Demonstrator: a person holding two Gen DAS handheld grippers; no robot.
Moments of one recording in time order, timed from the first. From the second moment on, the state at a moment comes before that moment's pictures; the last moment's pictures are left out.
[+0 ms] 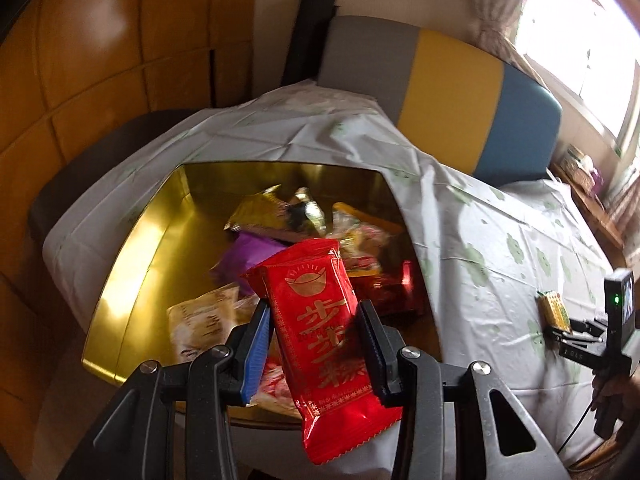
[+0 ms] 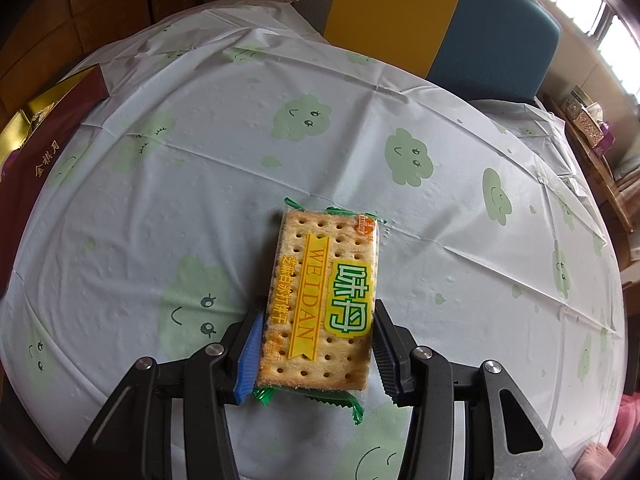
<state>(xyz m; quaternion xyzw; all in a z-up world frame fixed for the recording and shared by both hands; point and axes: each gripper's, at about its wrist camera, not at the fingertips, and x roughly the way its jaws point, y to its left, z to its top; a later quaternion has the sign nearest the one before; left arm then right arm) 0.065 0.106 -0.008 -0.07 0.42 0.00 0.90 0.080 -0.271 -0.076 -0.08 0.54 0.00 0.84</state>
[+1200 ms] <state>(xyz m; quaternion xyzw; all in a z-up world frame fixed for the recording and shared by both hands) 0.095 0.146 -0.040 -0.08 0.46 0.06 0.88 0.081 -0.271 -0.076 -0.09 0.54 0.00 0.84</state>
